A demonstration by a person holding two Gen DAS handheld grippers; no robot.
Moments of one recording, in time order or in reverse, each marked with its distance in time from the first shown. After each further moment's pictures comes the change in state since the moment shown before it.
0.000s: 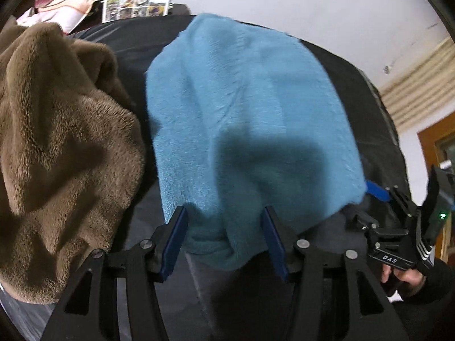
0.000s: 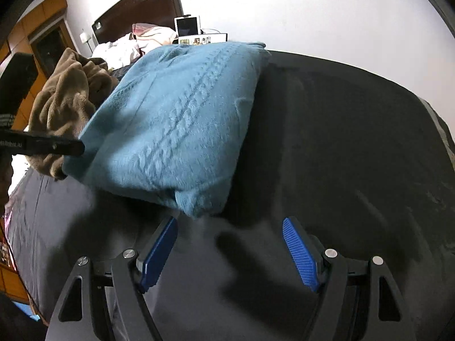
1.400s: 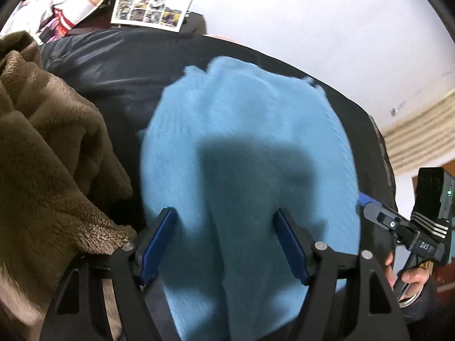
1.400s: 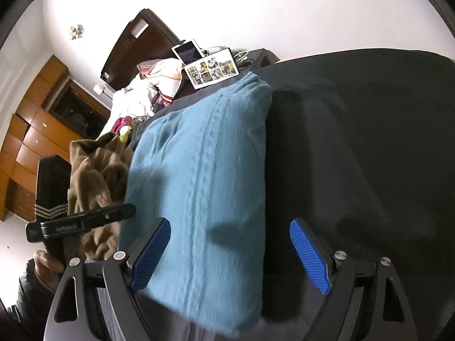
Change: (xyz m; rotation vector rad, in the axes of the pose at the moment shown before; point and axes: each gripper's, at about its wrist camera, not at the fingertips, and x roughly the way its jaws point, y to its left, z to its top) left arm 0.019 0.050 0.067 -0.244 -0.096 -0.089; right arm 0.042 -0.060 0.094 0.263 0.028 0.356
